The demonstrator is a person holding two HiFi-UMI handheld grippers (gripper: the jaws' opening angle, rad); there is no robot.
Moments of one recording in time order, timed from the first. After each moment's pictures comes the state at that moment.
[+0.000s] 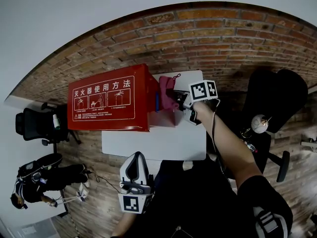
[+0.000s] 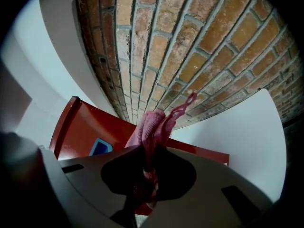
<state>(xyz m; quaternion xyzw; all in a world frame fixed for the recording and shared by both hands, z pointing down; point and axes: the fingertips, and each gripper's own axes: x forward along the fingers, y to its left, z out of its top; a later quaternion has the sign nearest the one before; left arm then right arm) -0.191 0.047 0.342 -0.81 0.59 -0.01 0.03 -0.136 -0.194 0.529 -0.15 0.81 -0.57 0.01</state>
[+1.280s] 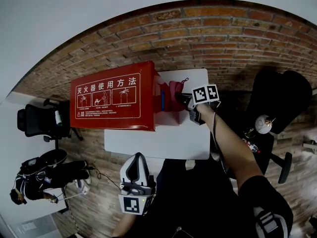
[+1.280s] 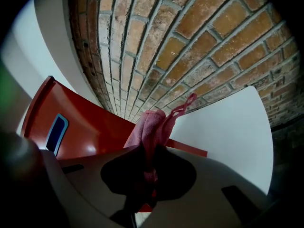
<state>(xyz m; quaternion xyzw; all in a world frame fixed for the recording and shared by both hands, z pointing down) -0.203 0.052 0.339 -0.80 0.60 -0.02 0.03 -0.137 -0.192 0.613 -0.19 0.80 -0.56 -0.07</state>
